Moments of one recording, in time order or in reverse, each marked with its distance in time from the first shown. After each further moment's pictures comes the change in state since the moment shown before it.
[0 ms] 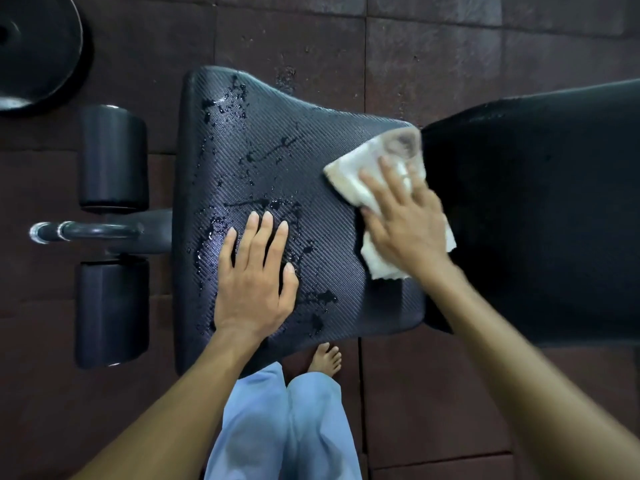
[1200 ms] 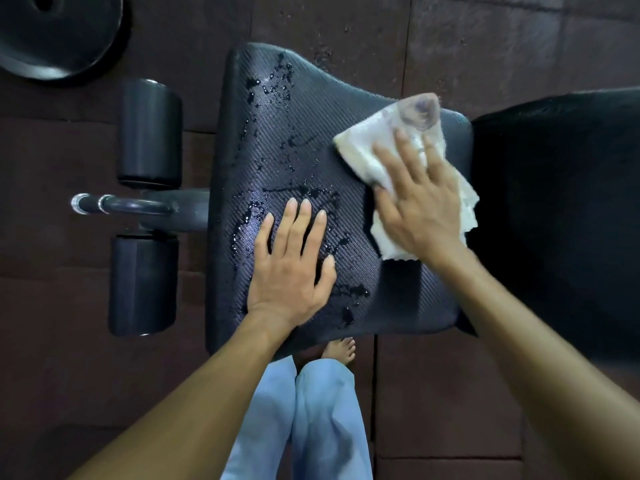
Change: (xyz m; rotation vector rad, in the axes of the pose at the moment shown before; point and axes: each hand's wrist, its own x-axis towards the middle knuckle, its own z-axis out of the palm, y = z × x) left_hand 0.000 -0.003 0.003 0.010 -0.047 0.011; right_hand 0.028 -0.034 0.005 0.073 -0.075 -0.004
